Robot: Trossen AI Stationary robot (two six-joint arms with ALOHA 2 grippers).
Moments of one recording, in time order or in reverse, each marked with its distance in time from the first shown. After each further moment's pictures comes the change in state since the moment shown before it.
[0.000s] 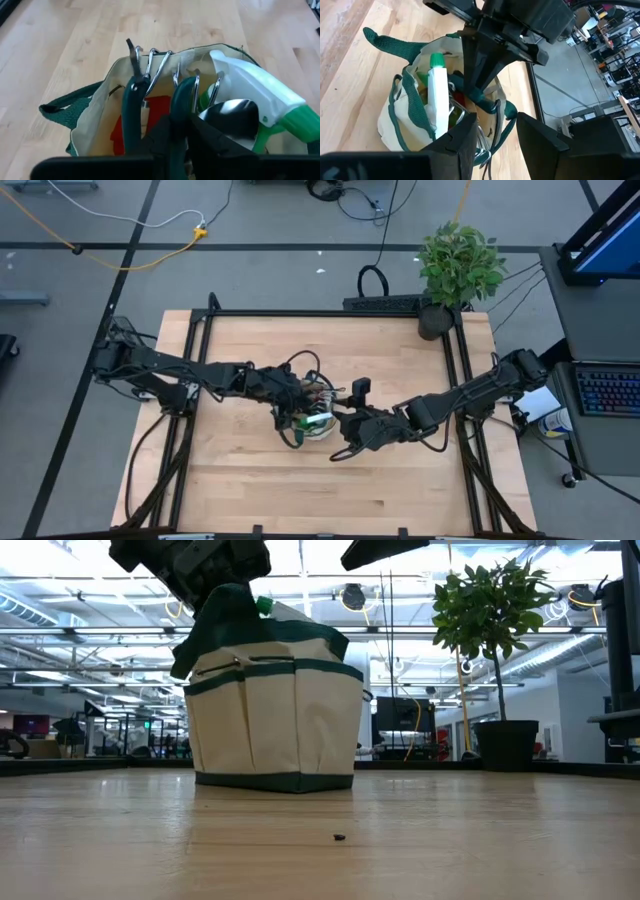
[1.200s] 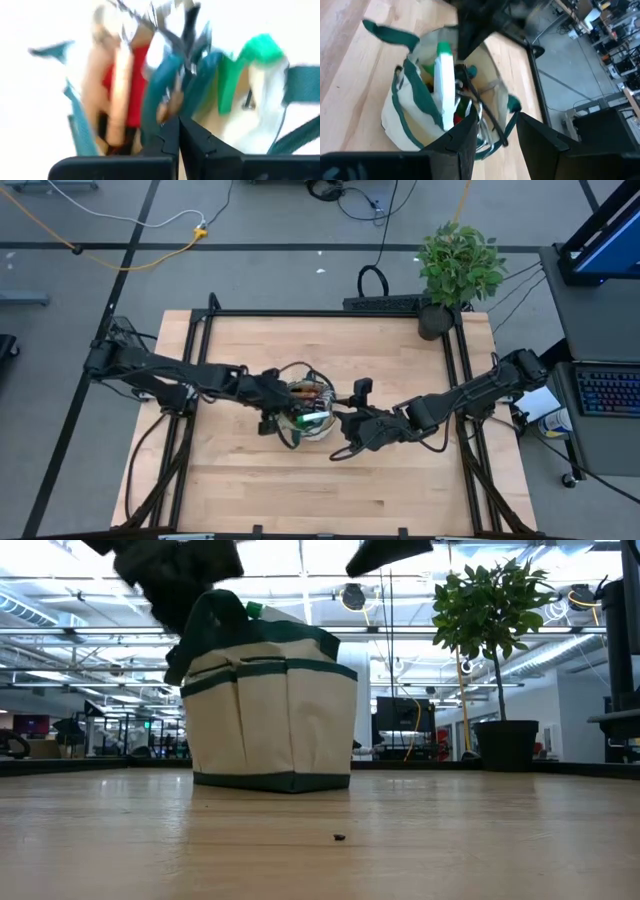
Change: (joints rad) left arm -0.044 -0.079 -0.001 -0.258 -0.012 0.012; right arm -0.009 0.000 -0.019 -0.017 -0.001 0.057
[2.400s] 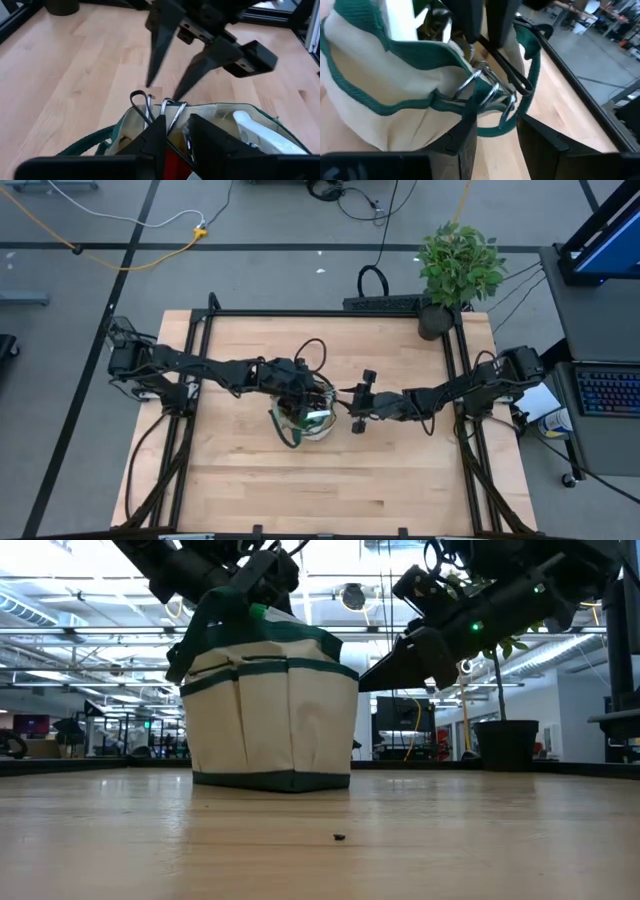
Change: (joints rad) left arm 0.130 0.220 0.003 0.526 0.096 -0.021; right arm -0.221 0.001 -0.619 0.913 -0.236 0.017
